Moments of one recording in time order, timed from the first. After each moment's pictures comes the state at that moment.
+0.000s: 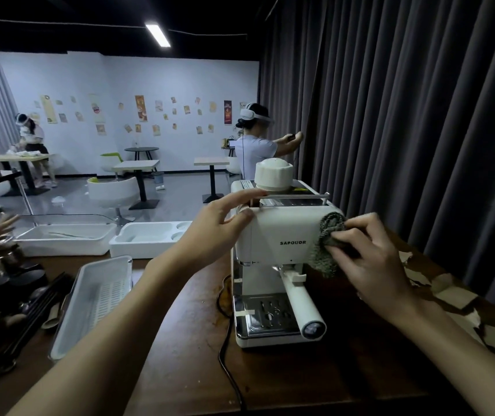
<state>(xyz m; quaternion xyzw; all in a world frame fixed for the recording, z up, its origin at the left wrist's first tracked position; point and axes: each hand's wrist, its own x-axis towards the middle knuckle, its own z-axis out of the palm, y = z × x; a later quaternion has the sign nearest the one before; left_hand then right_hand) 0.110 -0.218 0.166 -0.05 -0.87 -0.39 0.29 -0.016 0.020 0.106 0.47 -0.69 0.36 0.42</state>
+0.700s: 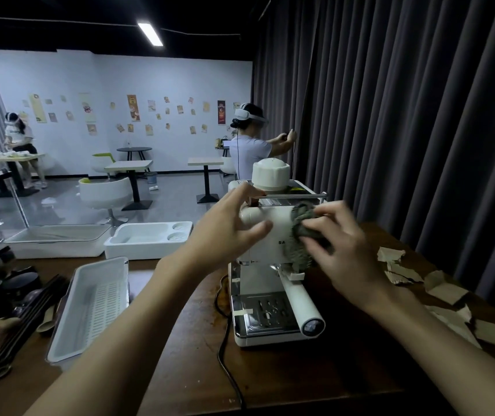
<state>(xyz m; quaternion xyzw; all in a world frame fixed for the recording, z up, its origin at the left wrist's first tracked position) 0.103 -0.213 0.159 -0.04 -0.90 -0.31 0.30 0.007 -0.009 0.124 0.48 -0.70 0.35 0.39</state>
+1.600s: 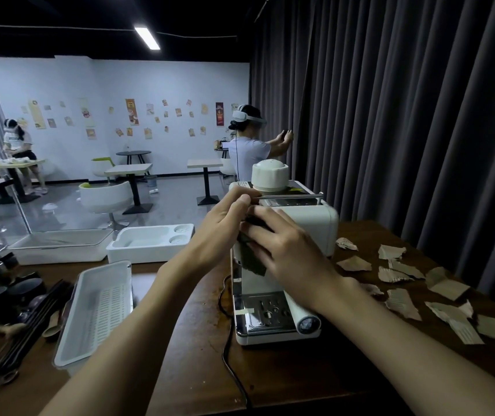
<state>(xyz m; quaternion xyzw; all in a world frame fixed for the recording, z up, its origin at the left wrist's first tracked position) 0.099 -0.213 0.159 -0.07 -0.81 -0.50 0.28 0.044 -0.063 0.138 0.57 -0.71 0.27 0.33</state>
